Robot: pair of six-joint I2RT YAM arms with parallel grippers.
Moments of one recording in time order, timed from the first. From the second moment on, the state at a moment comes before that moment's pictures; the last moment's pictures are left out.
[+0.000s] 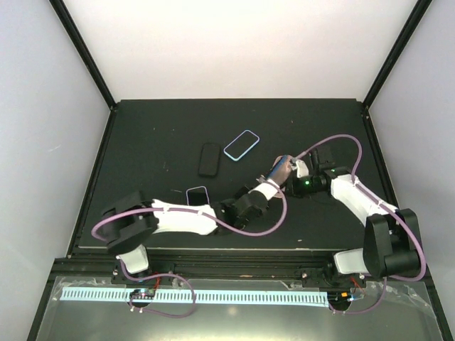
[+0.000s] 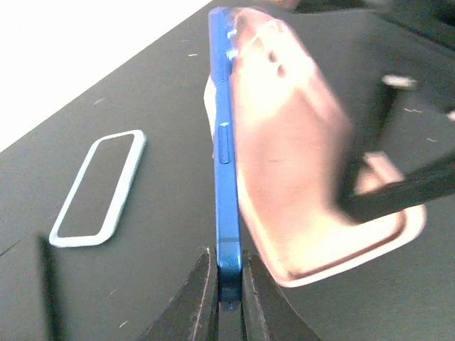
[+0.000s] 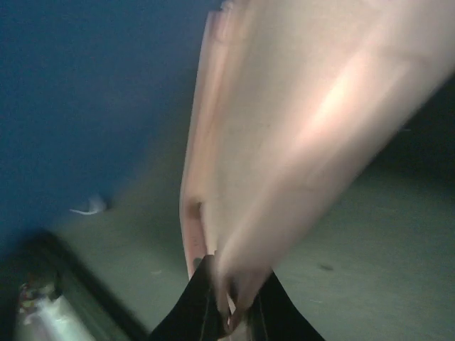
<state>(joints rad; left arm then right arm) -1.20 1.74 0.94 0.27 -0.64 0.00 0.22 1.37 0.79 -0.55 -0.67 0.26</state>
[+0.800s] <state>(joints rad) -1.18 1.12 0.62 -0.01 -0.72 -0.20 -0.13 1.87 1.44 -1.08 -0.47 -0.39</state>
